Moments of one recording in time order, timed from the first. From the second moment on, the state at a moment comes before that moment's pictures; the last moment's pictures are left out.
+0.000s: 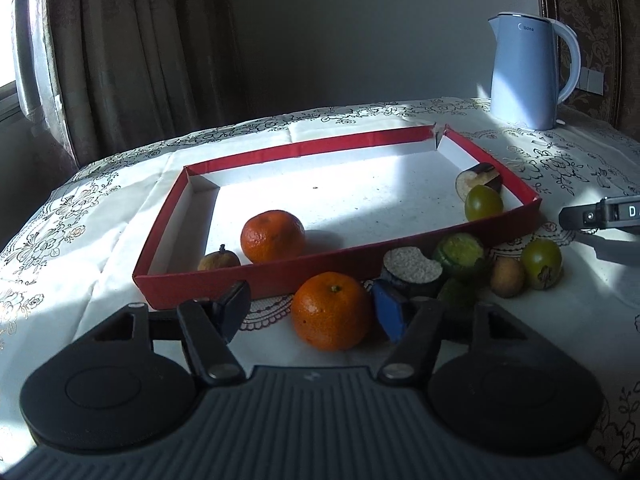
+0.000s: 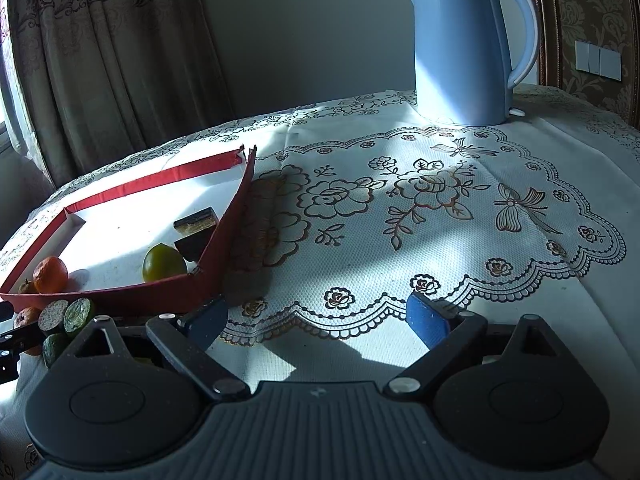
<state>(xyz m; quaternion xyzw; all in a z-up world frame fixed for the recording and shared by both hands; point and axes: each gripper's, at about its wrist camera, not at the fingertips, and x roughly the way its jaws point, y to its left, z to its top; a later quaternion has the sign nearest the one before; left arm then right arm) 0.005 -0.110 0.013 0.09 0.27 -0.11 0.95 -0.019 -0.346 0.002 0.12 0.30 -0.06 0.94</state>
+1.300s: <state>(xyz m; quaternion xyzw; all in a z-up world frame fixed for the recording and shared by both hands) 0.001 -0.075 0.040 0.06 0.24 -0.01 0.97 -0.019 -0.348 0.002 0.13 0.30 -0.05 0.94</state>
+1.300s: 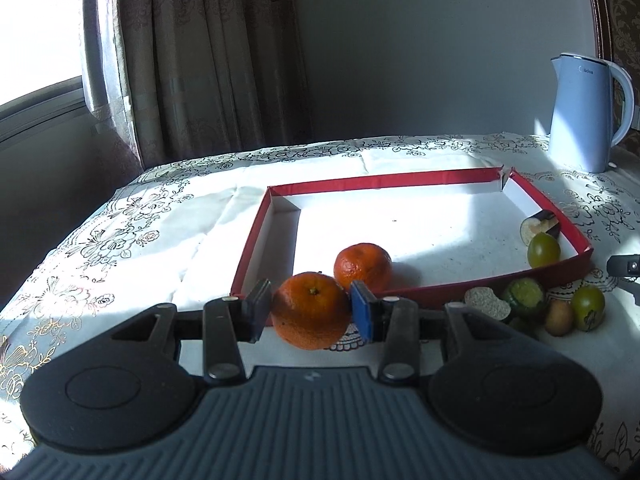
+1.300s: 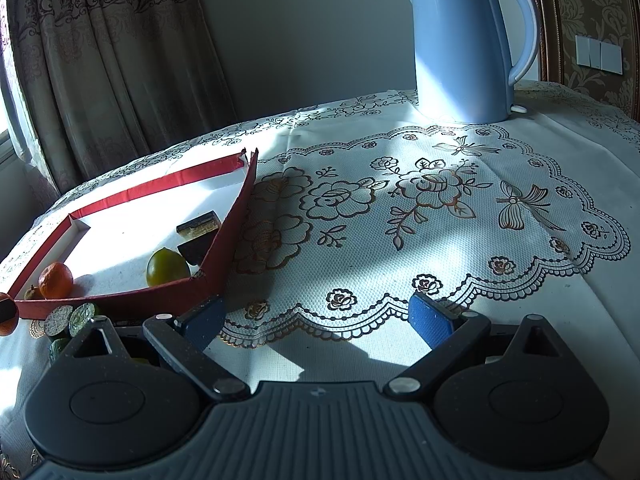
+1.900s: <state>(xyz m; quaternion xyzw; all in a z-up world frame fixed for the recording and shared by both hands) 0.083 -0.042 0.056 0.04 0.25 0.03 0.97 -0.018 -0.346 0.002 0.12 0.30 -0.06 0.94</state>
